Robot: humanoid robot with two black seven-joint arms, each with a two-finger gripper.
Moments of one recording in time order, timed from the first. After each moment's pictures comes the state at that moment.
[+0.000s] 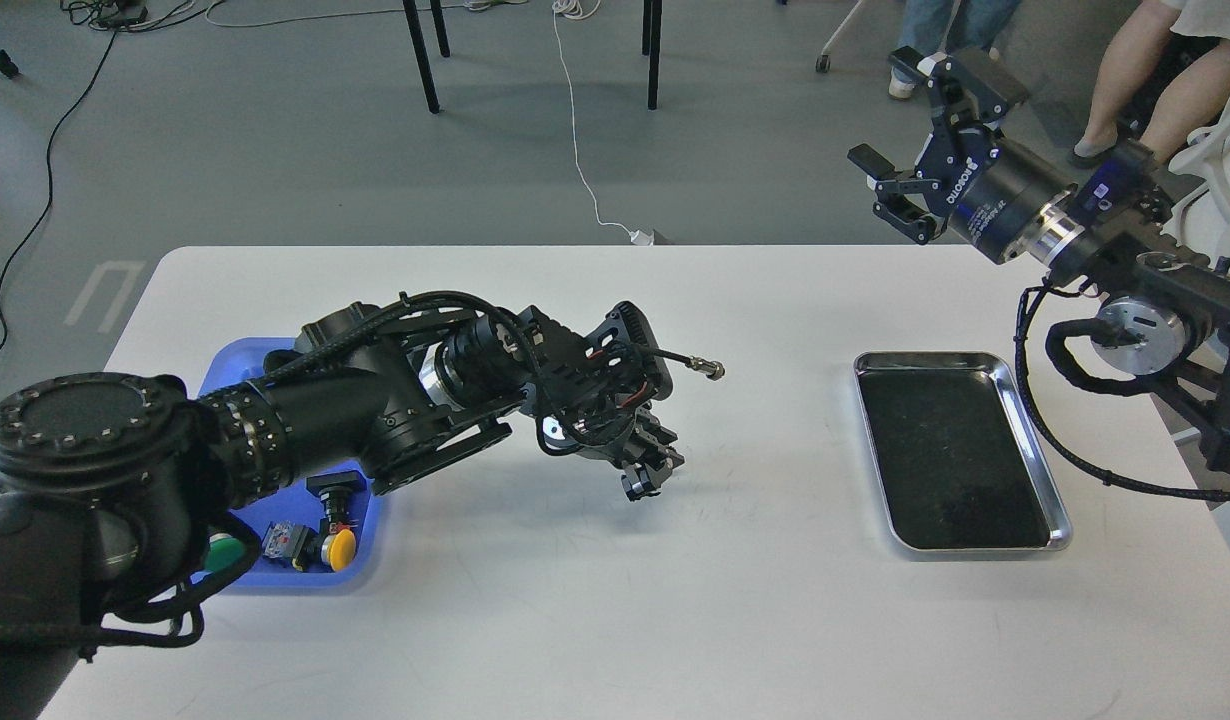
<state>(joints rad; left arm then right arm) -1.11 -0.04 -0.05 -0.76 2.18 -0.40 -0.49 1.00 -0.58 0.23 0.91 -0.16 0.39 0.49</state>
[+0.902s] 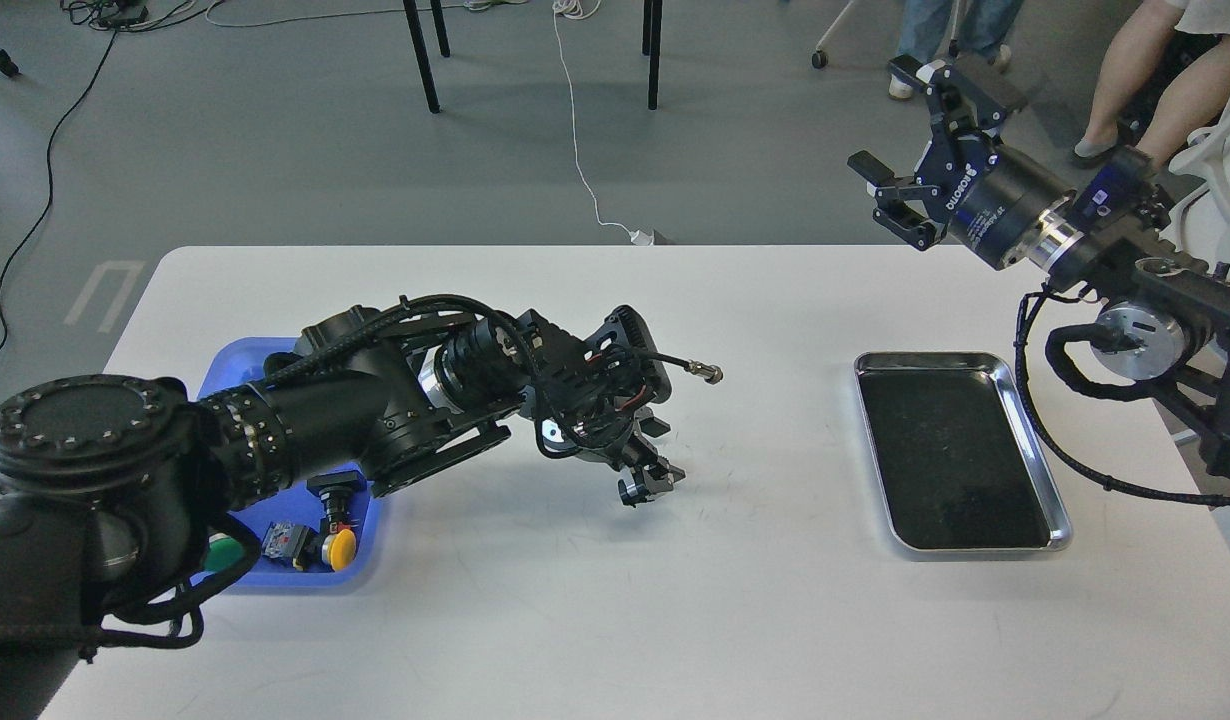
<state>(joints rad) -1.11 -0.04 -0.06 -0.76 2.18 -0.40 -0.49 0.99 -0.59 0.23 0.91 -0.16 0.39 0.49</state>
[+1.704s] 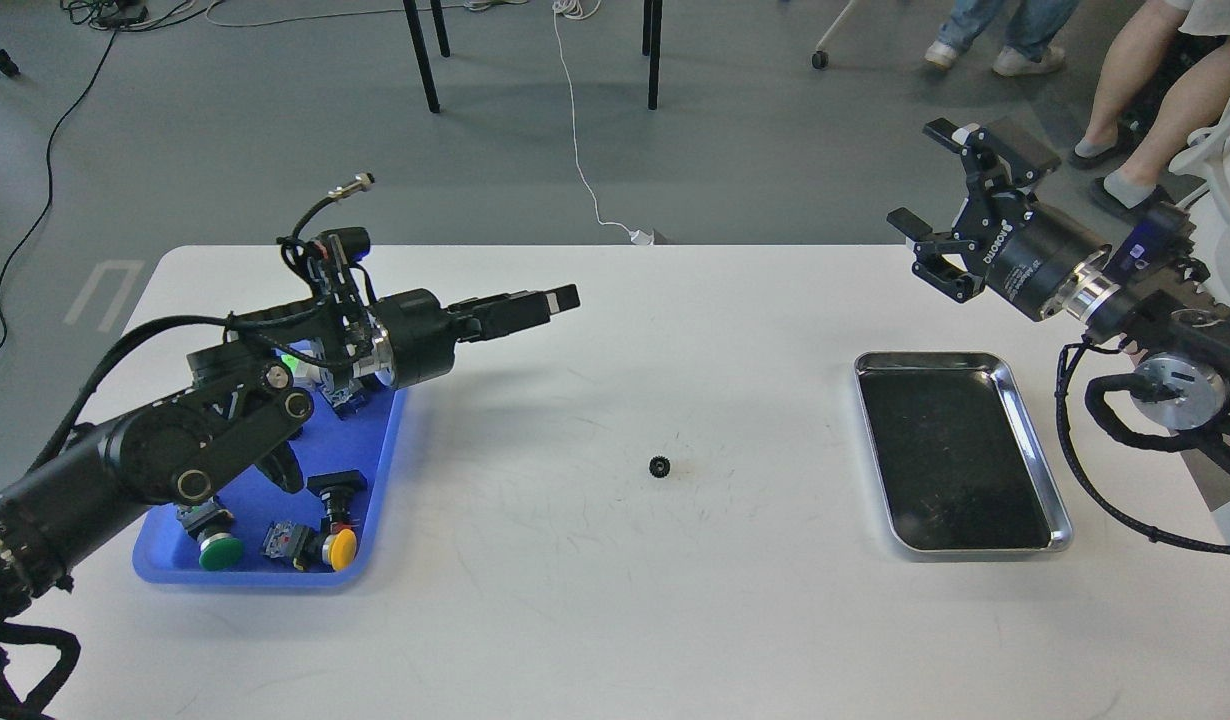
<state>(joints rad) -0.57 0.38 -0.79 -1.04 1.21 -0.31 -0.49 0.90 -0.65 0.23 0.93 -0.25 0.40 0.49</state>
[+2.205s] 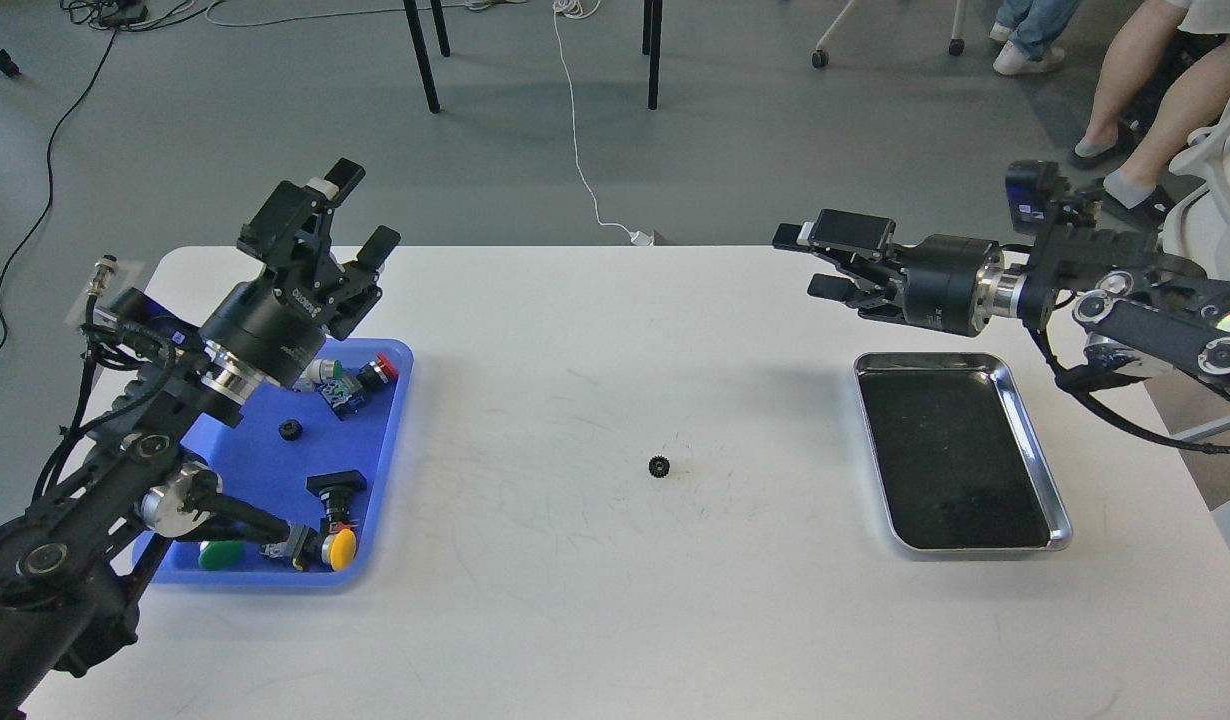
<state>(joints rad) -0.33 0.37 -1.15 -1.18 0.81 -0.31 -0.48 1.29 -0.51 -0.26 0.92 -0.69 0.40 0.49</state>
